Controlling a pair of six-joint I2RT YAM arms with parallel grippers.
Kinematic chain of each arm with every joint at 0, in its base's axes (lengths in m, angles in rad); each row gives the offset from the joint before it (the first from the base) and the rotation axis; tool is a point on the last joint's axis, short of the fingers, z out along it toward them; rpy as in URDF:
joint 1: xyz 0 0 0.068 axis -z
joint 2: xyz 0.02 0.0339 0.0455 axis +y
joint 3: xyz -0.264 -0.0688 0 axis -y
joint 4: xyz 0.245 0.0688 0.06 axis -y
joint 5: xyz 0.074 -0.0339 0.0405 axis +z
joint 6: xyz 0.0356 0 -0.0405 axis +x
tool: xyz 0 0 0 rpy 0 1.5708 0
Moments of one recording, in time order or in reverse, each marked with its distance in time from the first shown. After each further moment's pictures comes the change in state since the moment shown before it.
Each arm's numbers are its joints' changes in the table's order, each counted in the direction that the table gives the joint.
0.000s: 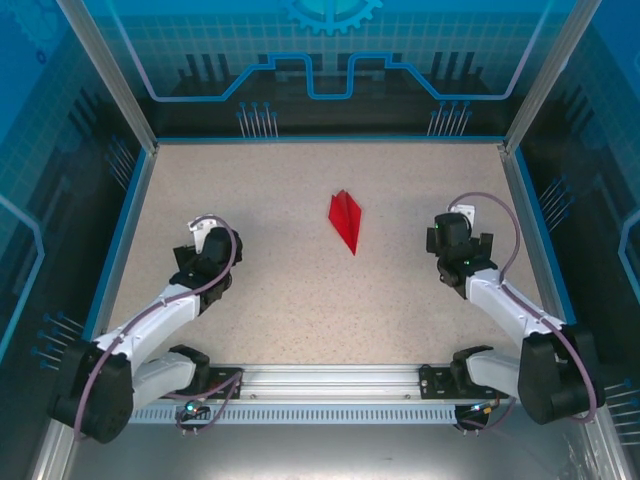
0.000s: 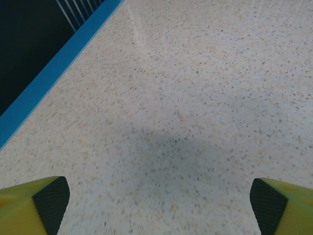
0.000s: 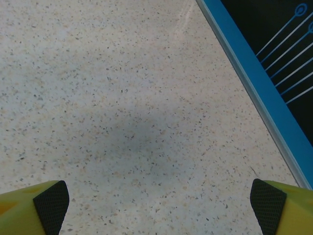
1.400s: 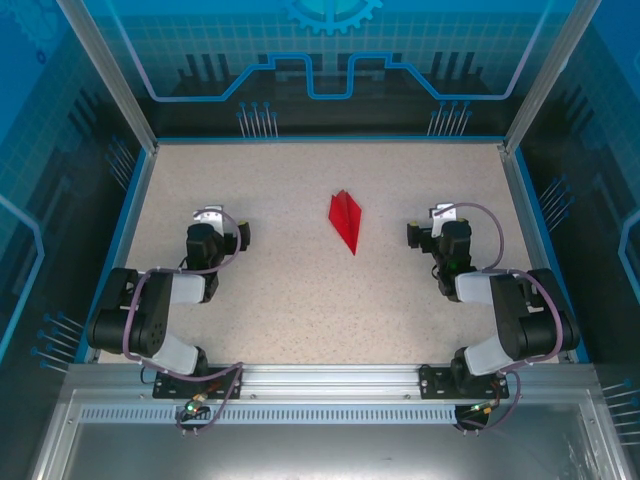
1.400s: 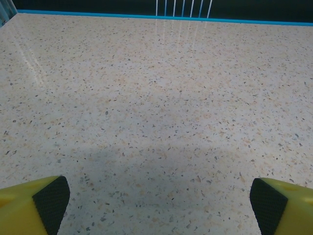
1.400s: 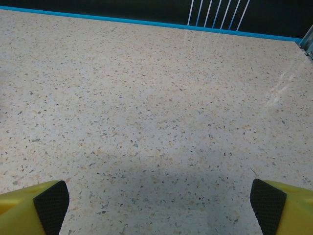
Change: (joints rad) left arm -0.253 0.428 -0.100 0.830 -0.584 0.254; right arm 0.088 0.321 -0.159 0.800 0.439 -0.192
